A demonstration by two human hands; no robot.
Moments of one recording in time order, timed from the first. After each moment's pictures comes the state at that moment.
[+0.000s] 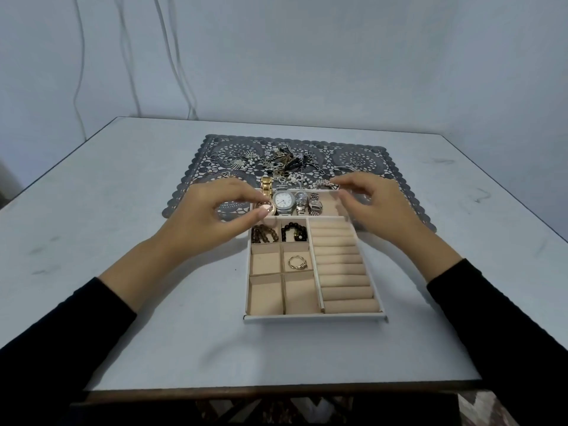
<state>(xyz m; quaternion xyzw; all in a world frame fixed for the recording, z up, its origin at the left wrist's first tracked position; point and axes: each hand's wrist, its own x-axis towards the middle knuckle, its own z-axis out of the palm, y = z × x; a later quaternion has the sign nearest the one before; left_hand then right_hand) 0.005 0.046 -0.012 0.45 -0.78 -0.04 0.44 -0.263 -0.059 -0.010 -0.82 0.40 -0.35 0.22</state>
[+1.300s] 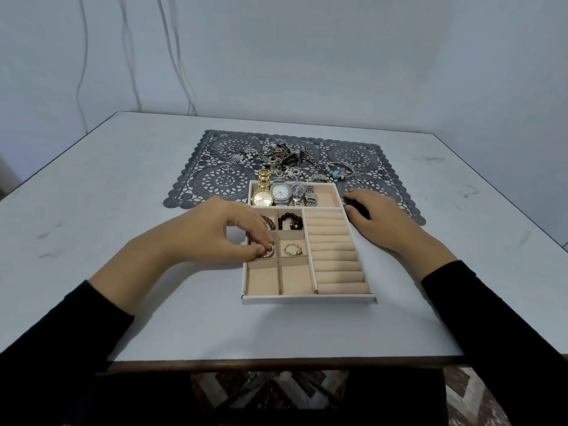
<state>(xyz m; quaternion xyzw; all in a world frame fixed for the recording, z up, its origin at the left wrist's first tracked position) -0.005 0.073 -0.005 0.48 -0.81 -0.23 0.26 -0.290 -0.068 -0.039 -0.87 0.44 -0.18 0.08</state>
